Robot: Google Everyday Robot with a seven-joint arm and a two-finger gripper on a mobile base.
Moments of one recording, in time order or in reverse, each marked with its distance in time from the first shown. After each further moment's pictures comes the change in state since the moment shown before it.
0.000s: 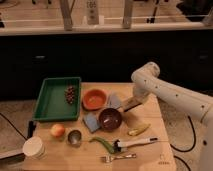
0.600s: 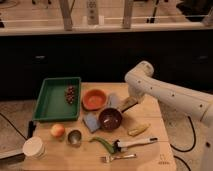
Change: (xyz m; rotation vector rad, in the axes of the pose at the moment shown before) arm -0.022 -0.014 -0.021 0.007 0.042 -0.077
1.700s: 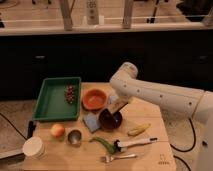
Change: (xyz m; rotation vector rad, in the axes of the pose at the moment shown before) arm -0.055 -0.043 -0.024 0.030 0.043 -0.173
